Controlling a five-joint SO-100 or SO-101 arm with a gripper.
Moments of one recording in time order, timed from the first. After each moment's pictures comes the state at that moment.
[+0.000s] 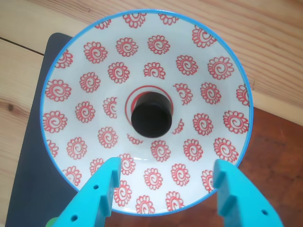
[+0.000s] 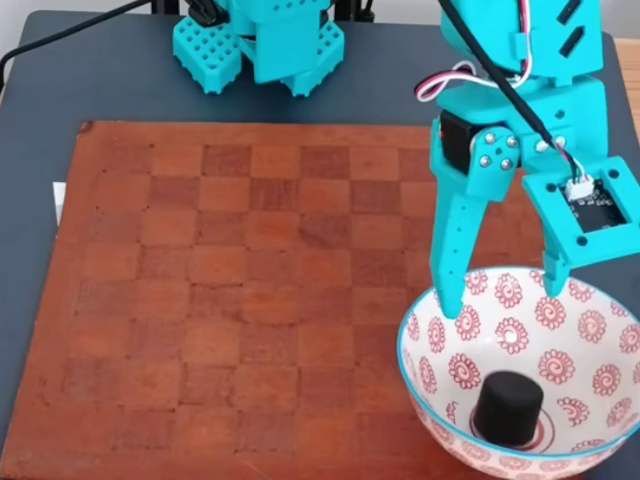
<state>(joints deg) -26.6 44.6 21.9 93.0 96.1</state>
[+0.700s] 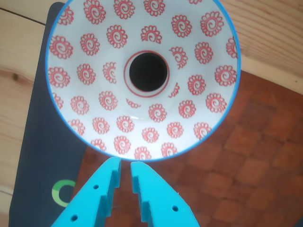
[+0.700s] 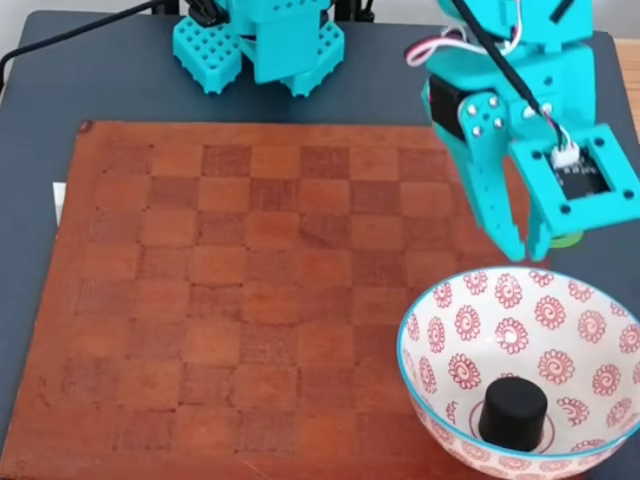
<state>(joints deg) -26.7 64.2 44.8 93.2 96.6</state>
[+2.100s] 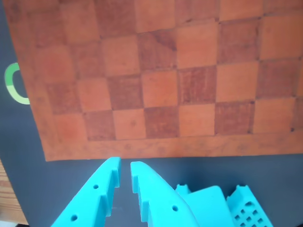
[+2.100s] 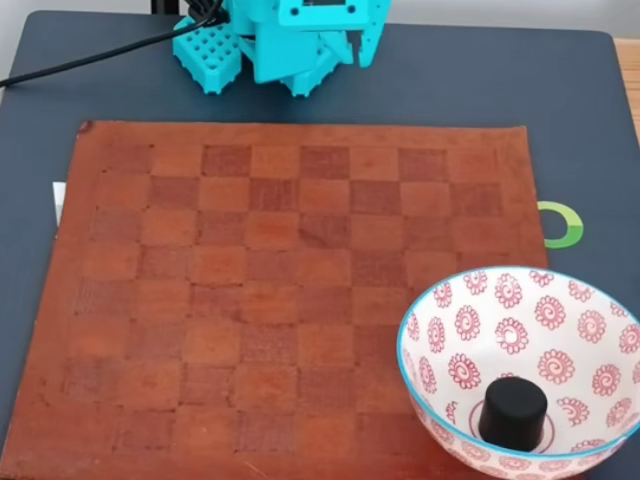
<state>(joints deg) -26.5 155.7 141.1 92.5 123.7</state>
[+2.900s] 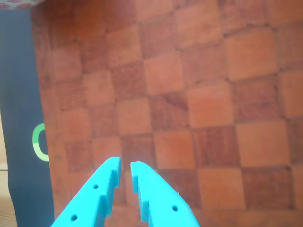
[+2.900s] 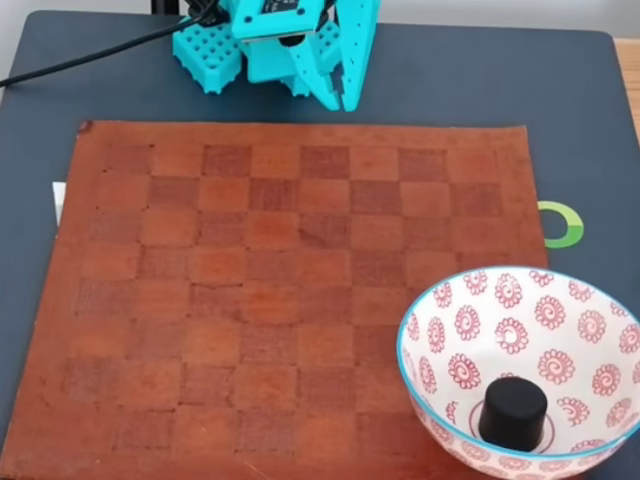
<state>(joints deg) -21.4 175.9 164.4 73.5 124.0</state>
